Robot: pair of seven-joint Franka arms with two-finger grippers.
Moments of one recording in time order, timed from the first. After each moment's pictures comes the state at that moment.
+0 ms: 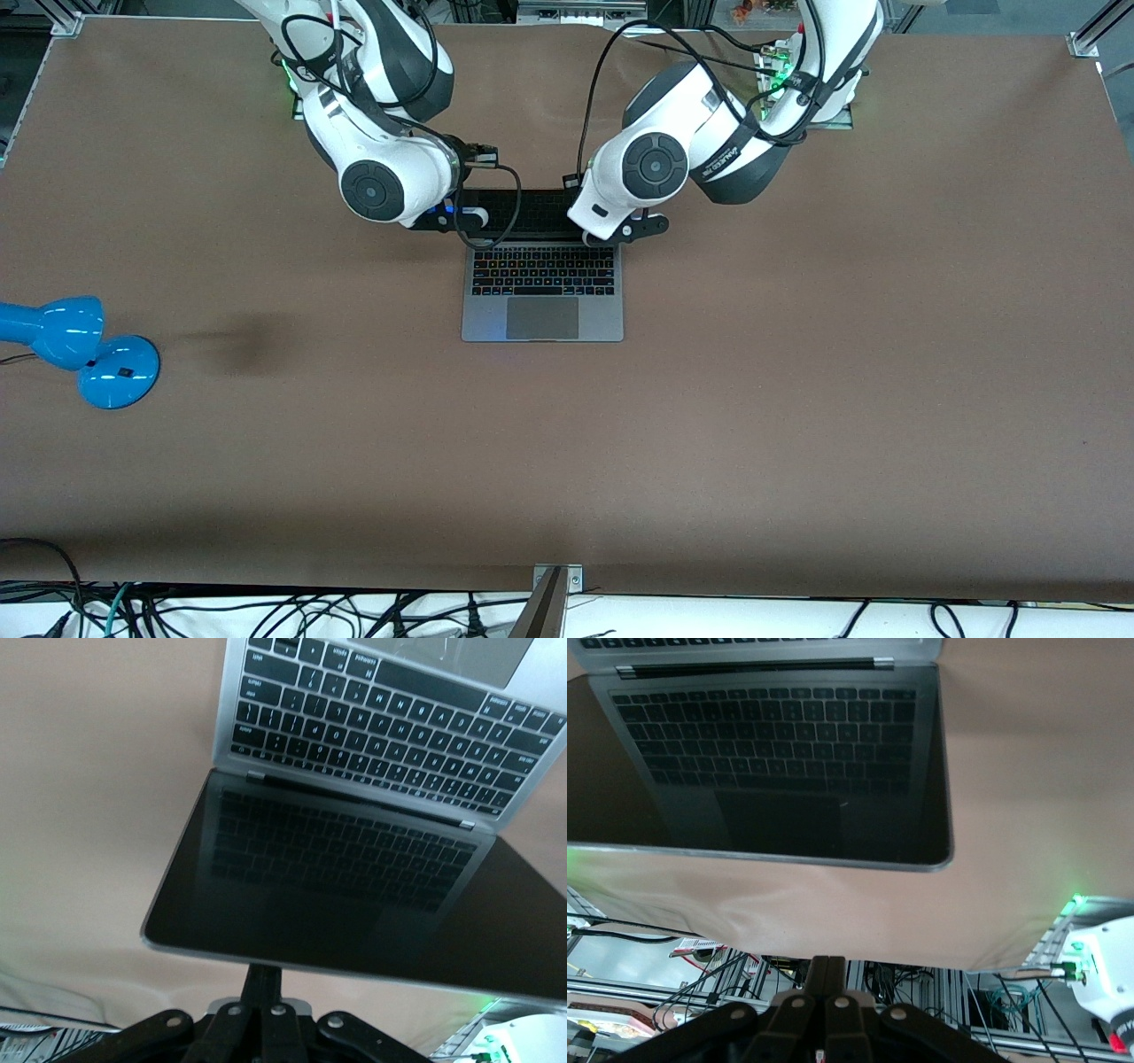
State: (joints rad) left arm -0.35 0.44 -0.43 -1.68 -0.33 1.82 -0.93; right arm 0.09 0.28 0.53 -1.90 0.38 1.64 0.53
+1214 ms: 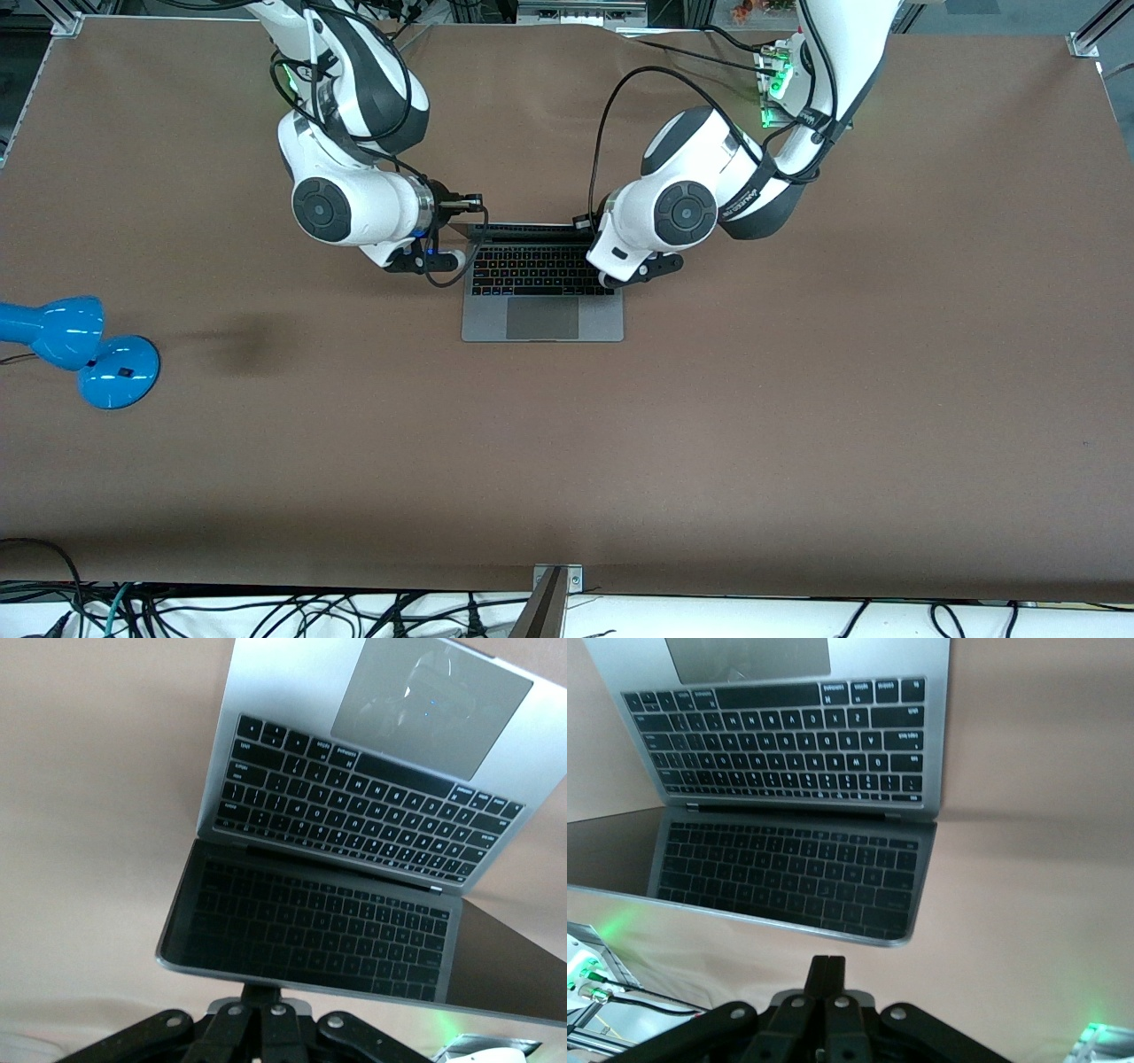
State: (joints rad) left arm -0.31 0.51 -0.41 -1.64 -0.32 1.88 -0.89; right arm 0.08 0.31 0.47 -1.91 0.37 1.87 0.39
